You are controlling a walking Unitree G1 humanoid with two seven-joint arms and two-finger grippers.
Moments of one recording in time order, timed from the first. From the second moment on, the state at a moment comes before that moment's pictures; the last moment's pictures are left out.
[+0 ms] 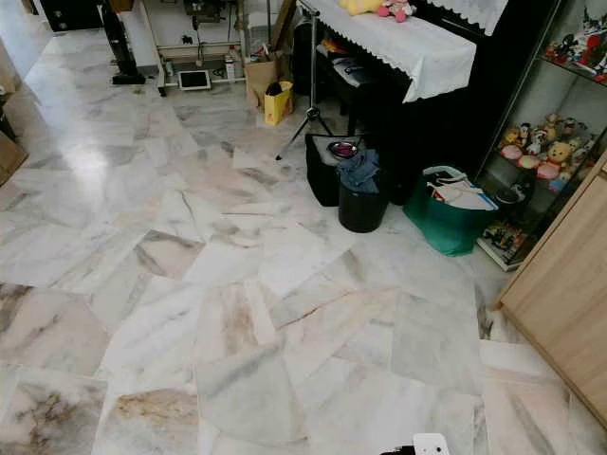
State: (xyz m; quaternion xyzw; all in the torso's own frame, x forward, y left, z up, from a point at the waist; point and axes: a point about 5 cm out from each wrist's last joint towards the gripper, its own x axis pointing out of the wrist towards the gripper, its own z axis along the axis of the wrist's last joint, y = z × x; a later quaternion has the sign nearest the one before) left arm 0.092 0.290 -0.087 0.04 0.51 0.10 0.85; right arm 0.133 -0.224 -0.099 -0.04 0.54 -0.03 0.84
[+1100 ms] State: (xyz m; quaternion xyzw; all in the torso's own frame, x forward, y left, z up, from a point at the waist) left arm 0.092 0.290 -0.087 0.04 0.51 0.10 0.85; right arm 0.133 -0.224 -0.099 -0.04 0.54 -0.03 0.84
